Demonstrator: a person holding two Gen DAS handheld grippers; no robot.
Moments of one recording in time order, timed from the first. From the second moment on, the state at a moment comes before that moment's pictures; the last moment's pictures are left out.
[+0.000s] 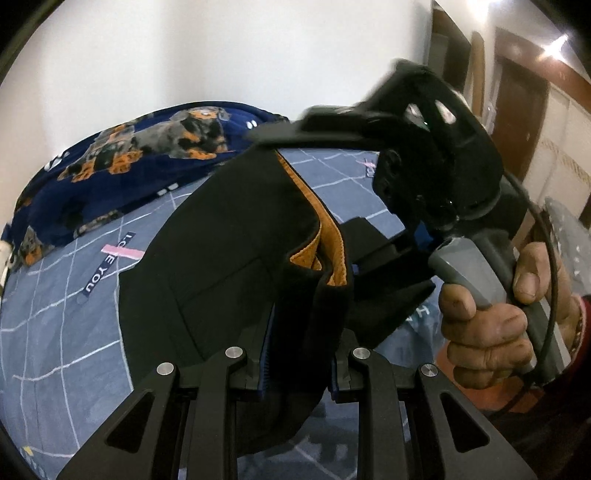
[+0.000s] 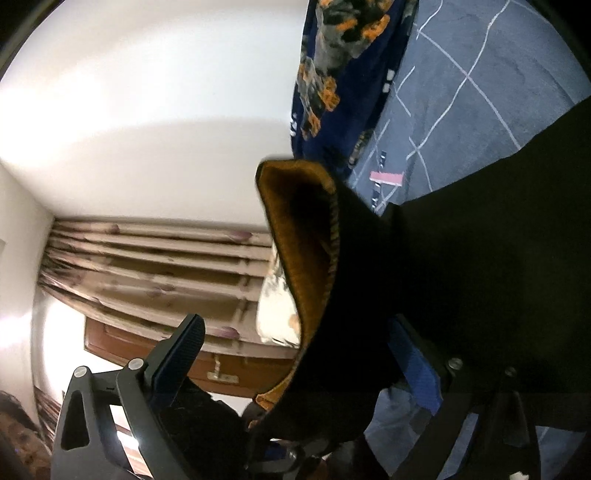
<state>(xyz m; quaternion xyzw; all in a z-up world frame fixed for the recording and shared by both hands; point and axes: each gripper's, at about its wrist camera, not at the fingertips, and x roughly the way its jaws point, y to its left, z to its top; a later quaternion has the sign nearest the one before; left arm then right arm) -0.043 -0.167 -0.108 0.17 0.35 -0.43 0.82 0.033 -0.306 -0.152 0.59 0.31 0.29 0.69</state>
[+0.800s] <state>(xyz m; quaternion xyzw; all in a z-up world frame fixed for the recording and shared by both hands) -0.044 -0.140 -0.088 0.16 0.27 -0.42 0.85 0.011 -0.351 -0.159 0.55 0.33 0.20 0.74</state>
